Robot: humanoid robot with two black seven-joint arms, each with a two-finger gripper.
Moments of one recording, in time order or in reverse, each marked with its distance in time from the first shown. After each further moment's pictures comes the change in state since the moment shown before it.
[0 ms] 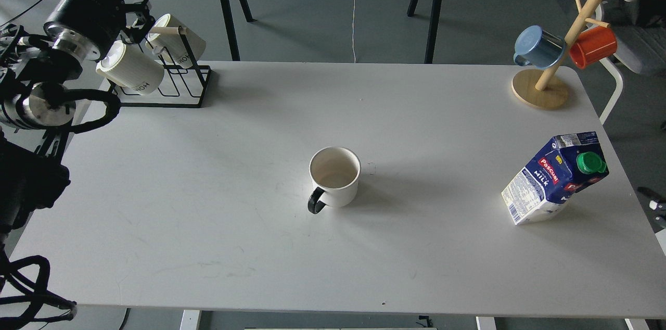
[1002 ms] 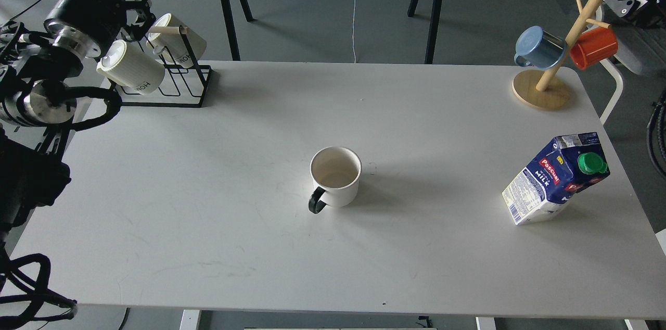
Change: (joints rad) left arm -0.008 -0.001 0.002 -0.003 0.005 0.005 -0.001; right arm 0.392 0.343 0.398 0.050 0.254 -0.453 -0.121
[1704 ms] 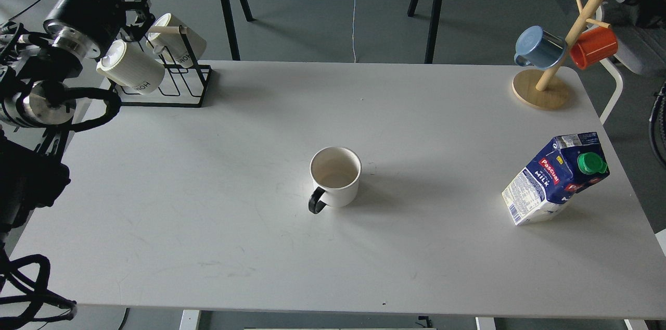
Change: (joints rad) left arm 0.003 0.000 -0.002 0.000 0.000 -0.001 -0.002; right arm -0.015 -0.046 0.097 0.079 -0.240 -0.045 -0.001
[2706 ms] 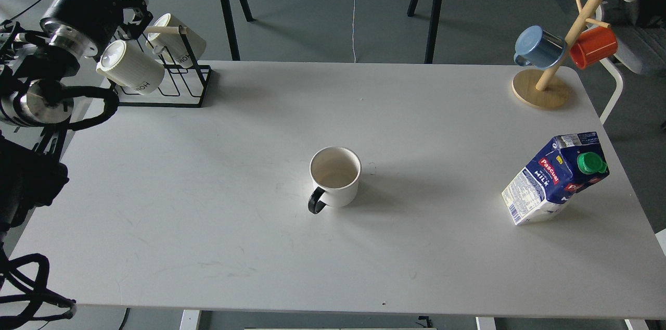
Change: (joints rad) left arm -0.001 0.004 -0.009 0.000 0.000 -0.004 0.000; right arm -0.067 -0.028 0.273 -0.070 0.360 0.089 -0.002
